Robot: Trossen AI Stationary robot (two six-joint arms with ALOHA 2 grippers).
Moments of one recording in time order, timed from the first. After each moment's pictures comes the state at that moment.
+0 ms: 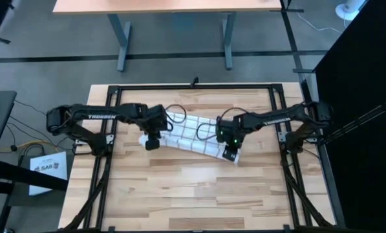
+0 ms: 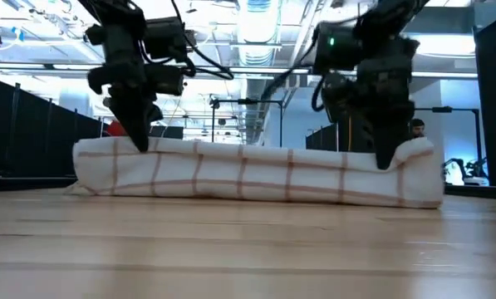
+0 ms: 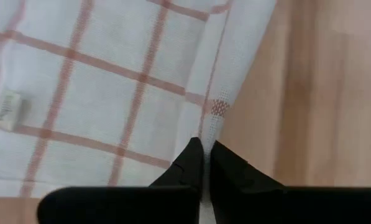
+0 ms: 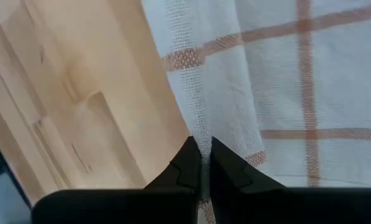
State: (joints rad) left arm 0.29 1.39 0.88 -0.75 0.14 0.15; right arm -0.09 1.61 0.94 -0.71 -0.36 0.37
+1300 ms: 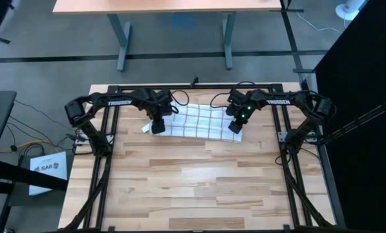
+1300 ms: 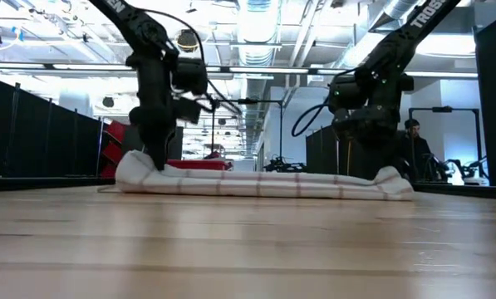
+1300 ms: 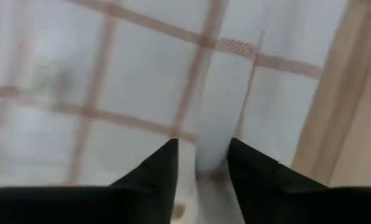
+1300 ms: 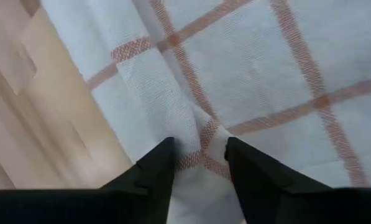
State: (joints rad) left arm 0.52 1.65 1.07 -0.80 0.04 0.32; right arm -0.59 1.61 0.86 -0.68 -0.35 0.03
